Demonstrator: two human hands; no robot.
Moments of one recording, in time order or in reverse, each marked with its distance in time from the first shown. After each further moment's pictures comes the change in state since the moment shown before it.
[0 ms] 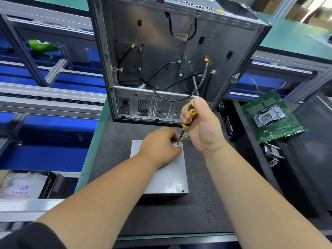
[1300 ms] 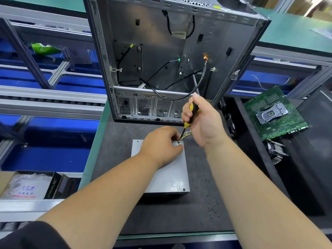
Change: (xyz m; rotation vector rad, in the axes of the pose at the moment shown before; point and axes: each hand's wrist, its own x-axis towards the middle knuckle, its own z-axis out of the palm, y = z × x) left_hand 0.000 0.004 -0.001 0.021 0.000 0.003; right_hand 0.006 -0.007 -0.003 -0.010 0.069 0.075
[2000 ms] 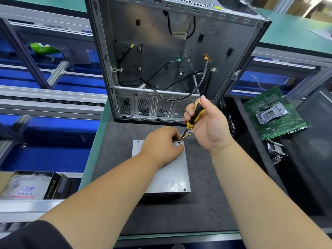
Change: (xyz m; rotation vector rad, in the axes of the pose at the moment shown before) left_hand 0.001 -0.003 0.003 -0.007 0.006 0.003; right_hand -0.004 0.003 -0.013 0.115 -0.023 0.024
